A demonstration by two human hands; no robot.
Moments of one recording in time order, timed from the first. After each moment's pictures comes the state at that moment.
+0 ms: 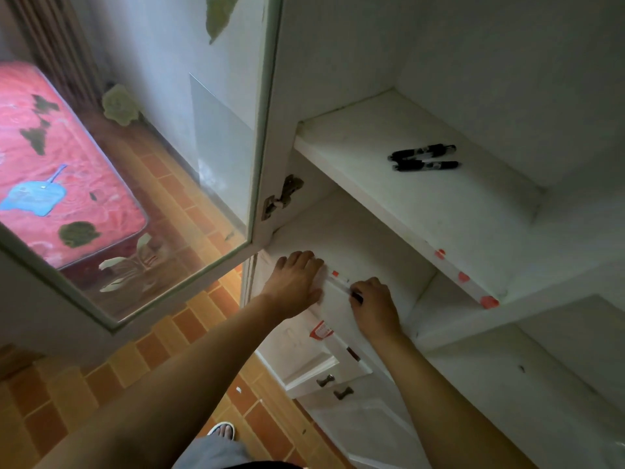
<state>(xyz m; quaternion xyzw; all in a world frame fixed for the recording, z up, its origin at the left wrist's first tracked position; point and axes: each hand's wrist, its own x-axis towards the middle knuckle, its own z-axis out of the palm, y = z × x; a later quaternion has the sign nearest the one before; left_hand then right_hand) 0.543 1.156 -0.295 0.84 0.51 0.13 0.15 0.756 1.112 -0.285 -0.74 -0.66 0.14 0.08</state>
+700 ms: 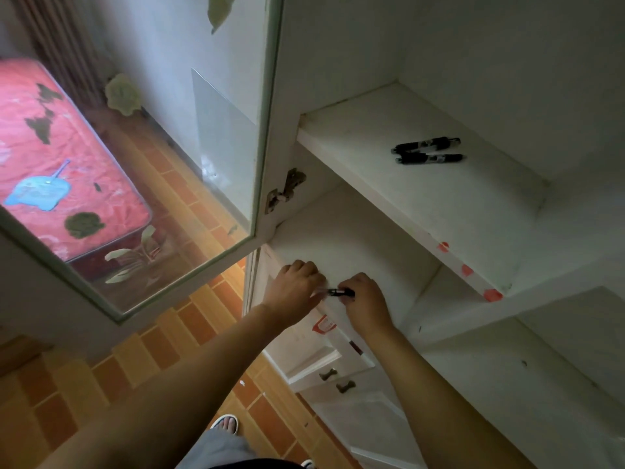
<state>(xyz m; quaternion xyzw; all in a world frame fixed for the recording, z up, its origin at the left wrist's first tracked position) 0.542 1.134 -0.313 0.85 0.48 0.18 0.13 0.737 1.111 -0.291 -0.69 -0.69 0.17 0.12</state>
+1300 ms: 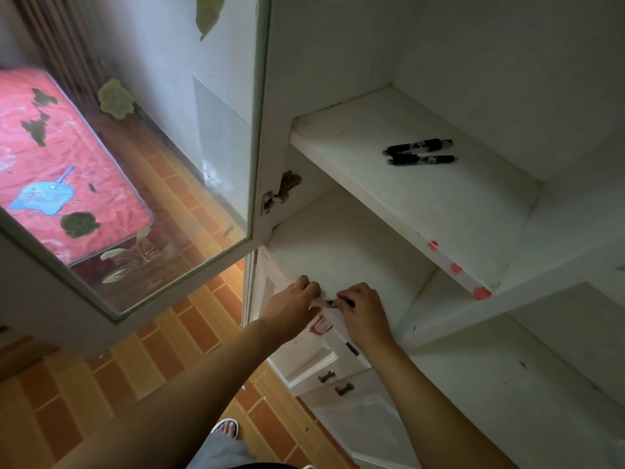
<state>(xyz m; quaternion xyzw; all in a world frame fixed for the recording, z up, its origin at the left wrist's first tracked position) 0.552 1.107 -0.312 0.81 0.51 0.17 0.23 0.742 1.087 -0.291 -0.70 -0.67 0.18 0.16</state>
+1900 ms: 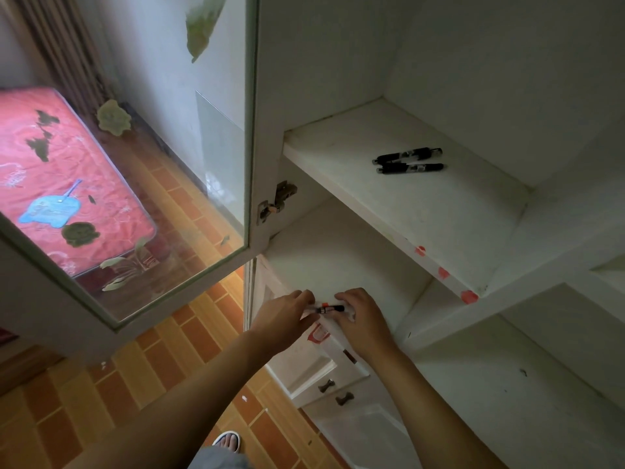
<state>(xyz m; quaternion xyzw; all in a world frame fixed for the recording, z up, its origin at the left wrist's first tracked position) 0.545 1.095 -0.288 0.81 0.53 0.15 0.19 0.742 1.077 -0.258 -0.67 -0.66 0.28 0.20</state>
